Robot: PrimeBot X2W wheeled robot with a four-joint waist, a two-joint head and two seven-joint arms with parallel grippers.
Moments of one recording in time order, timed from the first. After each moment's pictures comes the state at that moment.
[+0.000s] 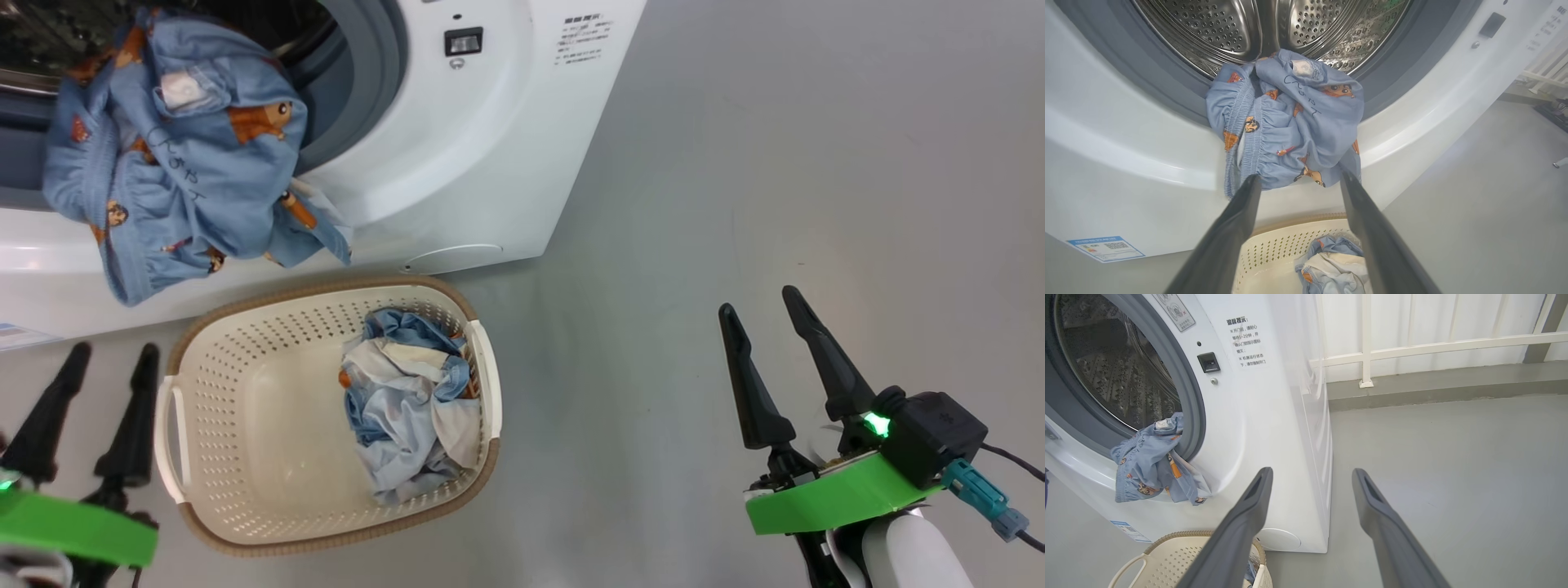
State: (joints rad) left arm -0.13 0.53 -0.19 0.06 -0.73 -0.13 -0.26; right arm -0.15 -0.05 0.11 -0.01 0.24 0.13 -0.26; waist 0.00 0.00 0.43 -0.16
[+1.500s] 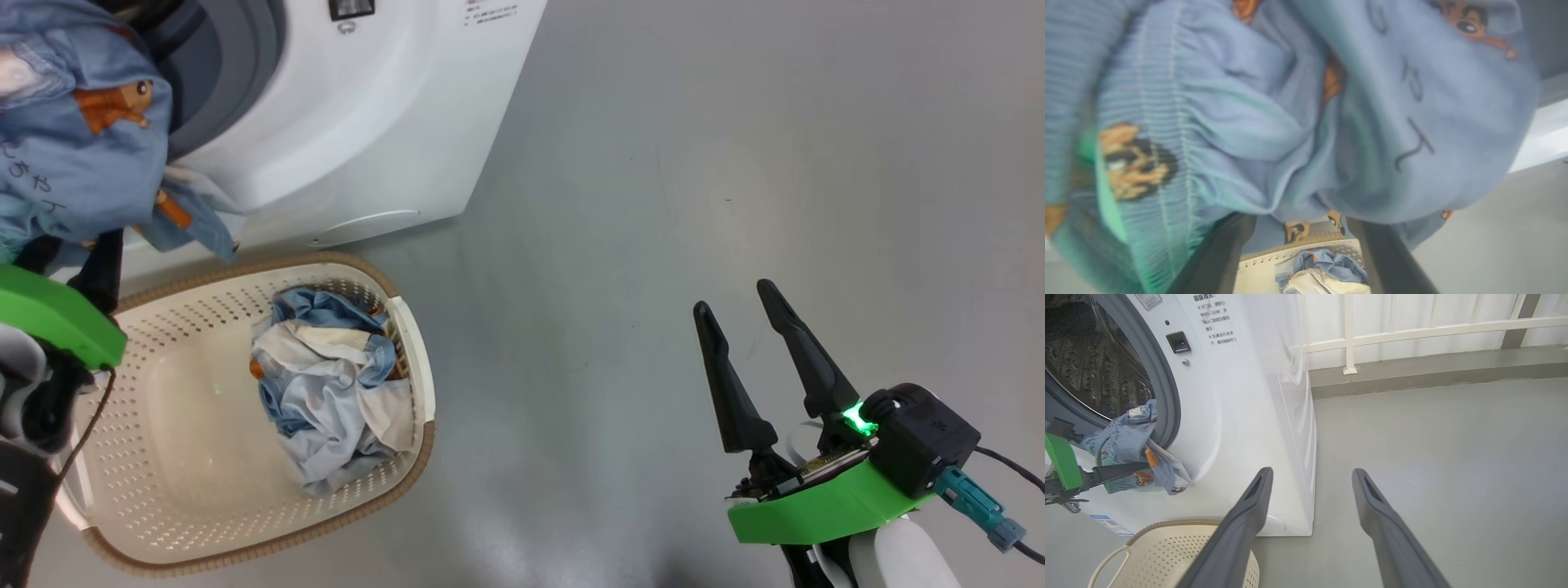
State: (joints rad) left arm -0.84 0.50 -0.62 0.82 -1.03 -0.13 -0.16; right arm -0.14 -0.05 0.17 -0.08 0.26 0.13 -0.26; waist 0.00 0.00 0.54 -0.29
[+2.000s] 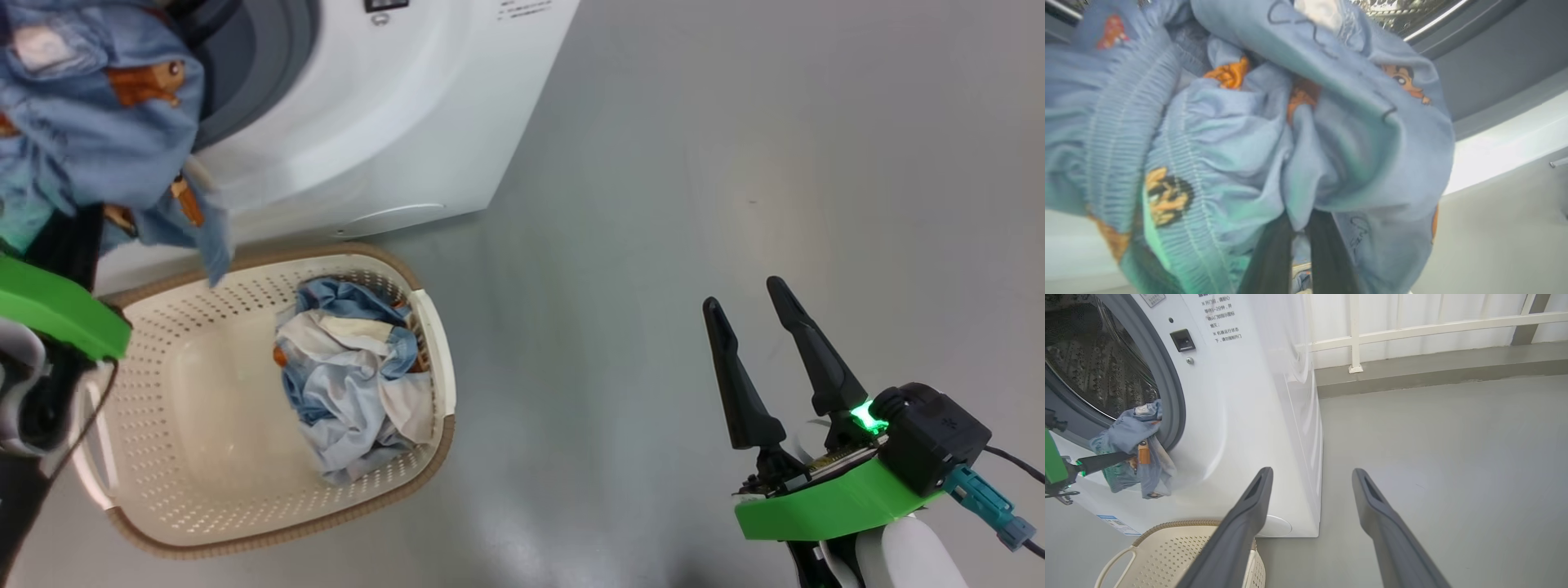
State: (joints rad) left arm -0.81 0.58 -0.68 0.60 -1.07 -0.13 -0.23; right arm -0.14 -0.05 0.15 -0.08 0.27 0.13 -0.26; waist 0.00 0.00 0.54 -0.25
